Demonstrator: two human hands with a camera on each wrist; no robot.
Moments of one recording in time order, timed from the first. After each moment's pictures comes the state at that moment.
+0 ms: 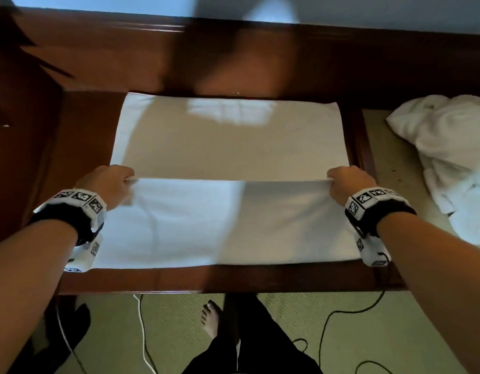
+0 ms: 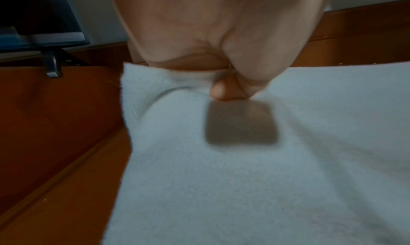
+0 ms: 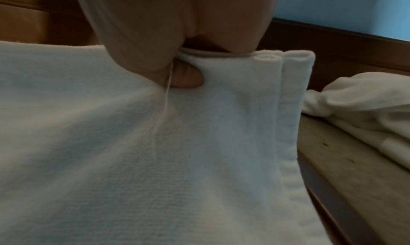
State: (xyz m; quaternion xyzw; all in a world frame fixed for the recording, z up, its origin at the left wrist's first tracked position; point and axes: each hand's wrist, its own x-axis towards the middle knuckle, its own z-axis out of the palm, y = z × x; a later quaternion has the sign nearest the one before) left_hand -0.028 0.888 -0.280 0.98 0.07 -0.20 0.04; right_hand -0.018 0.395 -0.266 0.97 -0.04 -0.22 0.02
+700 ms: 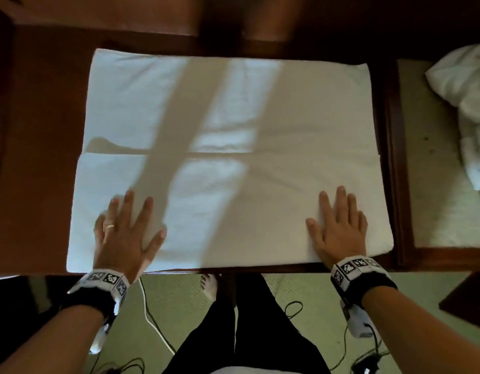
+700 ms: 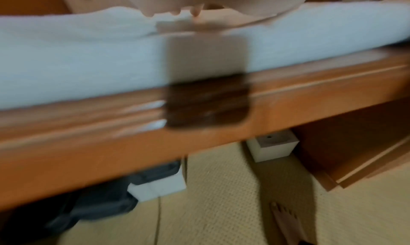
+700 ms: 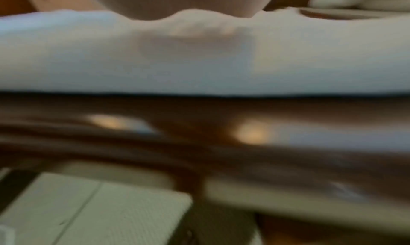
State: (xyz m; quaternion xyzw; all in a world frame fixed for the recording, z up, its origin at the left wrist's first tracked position) left_hand -0.193 0.853 -0.386 0.98 0.00 -0.21 0.05; right_hand -0.174 0.409 -0.385 0.98 -0.05 -0.20 -0.05
